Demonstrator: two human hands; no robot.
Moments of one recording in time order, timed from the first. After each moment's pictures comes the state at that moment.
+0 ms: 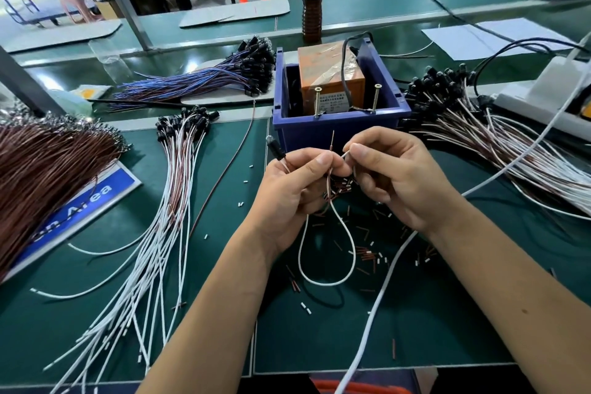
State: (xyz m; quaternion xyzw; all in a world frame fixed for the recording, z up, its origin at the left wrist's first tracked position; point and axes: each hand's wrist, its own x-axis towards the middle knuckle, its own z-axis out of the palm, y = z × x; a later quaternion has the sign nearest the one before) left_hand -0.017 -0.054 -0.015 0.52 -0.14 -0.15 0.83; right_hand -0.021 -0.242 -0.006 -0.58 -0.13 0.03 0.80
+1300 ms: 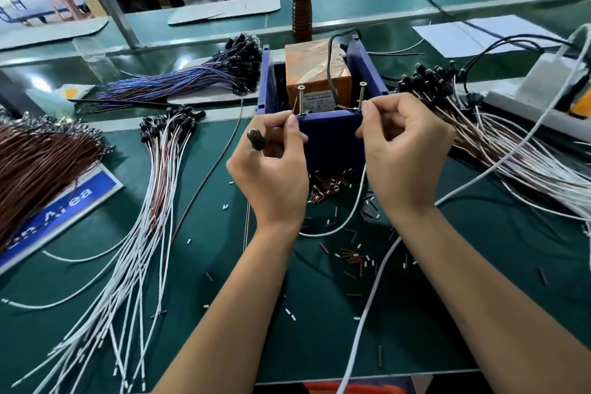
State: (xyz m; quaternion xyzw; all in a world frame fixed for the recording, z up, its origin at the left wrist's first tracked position) left_hand -0.004 -0.094 -0.003 0.69 -0.01 0.39 0.61; right_hand -0.005 -0.228 0.003 -0.76 -0.02 -0.47 0.45
